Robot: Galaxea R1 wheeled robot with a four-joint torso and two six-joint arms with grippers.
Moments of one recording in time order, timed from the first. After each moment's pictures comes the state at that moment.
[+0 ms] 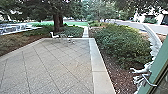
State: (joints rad) left arm 1.51 3.04 -2.73 -0.61 0.04 0.64; right arm -1.57 3.08 -2.75 -0.08 -0.04 0.03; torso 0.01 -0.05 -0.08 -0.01
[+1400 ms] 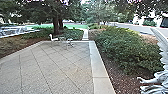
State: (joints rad) left arm 1.50 3.04 -2.73 -0.61 0.04 0.64; right arm -1.56 3.09 -2.75 -0.08 -0.03 0.03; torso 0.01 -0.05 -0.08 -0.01
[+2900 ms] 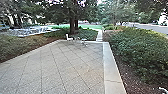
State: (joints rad) left arm 1.46 2.85 -2.45 -0.64 0.08 0.63; right arm -1.58 2.97 -2.54 -0.08 -0.05 0.03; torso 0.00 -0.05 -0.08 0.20
